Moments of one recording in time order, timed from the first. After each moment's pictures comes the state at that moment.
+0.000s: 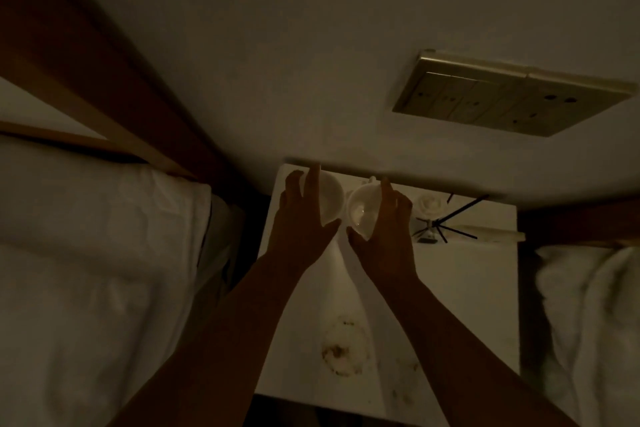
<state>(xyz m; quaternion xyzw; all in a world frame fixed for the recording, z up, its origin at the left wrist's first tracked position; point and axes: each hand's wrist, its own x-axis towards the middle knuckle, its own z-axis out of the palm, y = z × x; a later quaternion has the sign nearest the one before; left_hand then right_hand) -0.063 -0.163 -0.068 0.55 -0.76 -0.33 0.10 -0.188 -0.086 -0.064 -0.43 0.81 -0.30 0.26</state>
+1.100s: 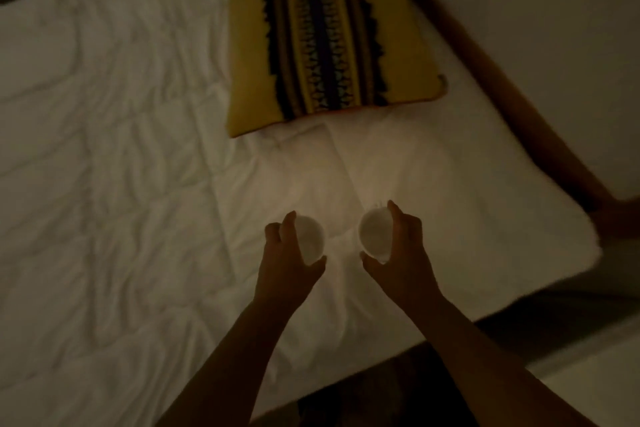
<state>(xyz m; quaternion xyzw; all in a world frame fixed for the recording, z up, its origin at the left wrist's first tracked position) 0.463 0.072 0.003 0.88 -0.32 -0.23 0.26 0.304 -0.046 -0.014 -0.76 0.45 -0.15 0.44</state>
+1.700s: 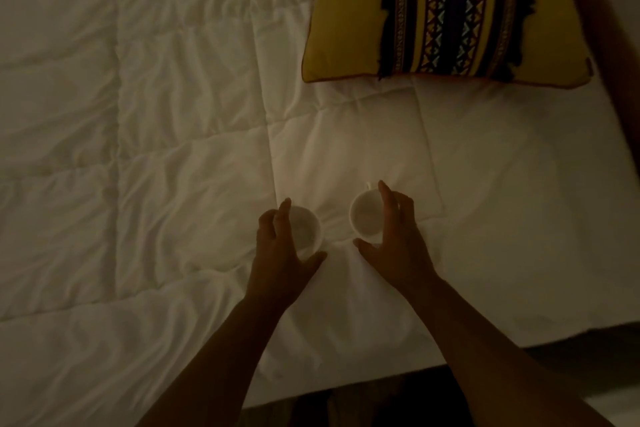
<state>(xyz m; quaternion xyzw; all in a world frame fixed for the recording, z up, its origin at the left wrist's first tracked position) 0.547 0.174 -0.059 0.90 -0.26 -0.24 0.27 0.426 0.007 -0.075 -0.85 0.37 -0.03 0.37</state>
